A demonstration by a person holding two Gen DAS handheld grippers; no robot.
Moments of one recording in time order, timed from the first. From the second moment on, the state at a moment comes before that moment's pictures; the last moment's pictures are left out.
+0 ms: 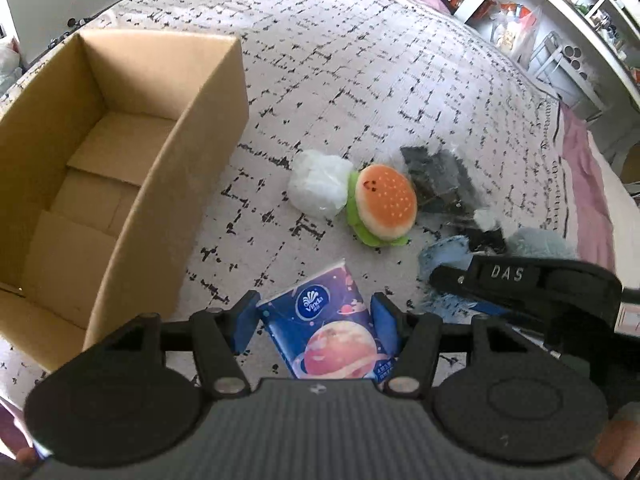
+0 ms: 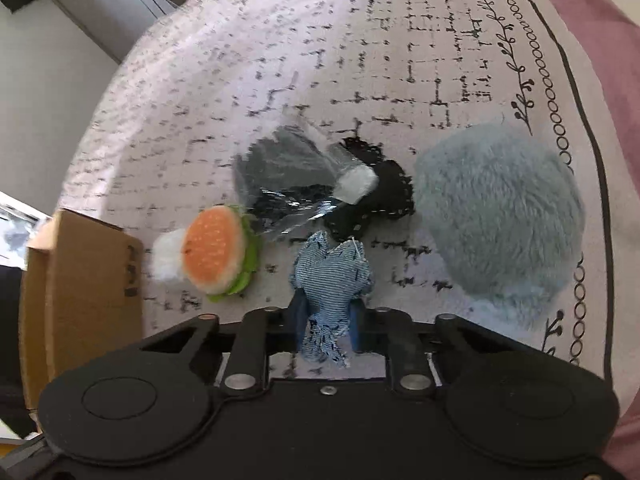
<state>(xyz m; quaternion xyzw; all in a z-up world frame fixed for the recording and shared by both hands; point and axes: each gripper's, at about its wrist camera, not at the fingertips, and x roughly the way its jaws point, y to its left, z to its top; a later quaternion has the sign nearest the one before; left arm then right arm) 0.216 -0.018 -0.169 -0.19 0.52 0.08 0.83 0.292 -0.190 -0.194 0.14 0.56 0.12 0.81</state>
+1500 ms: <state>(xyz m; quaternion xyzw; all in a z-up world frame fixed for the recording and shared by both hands) 0.181 0.113 -0.069 -0.21 0.48 0.06 0.85 0.232 -0.083 -0.070 0.13 0.51 0.20 0.83</state>
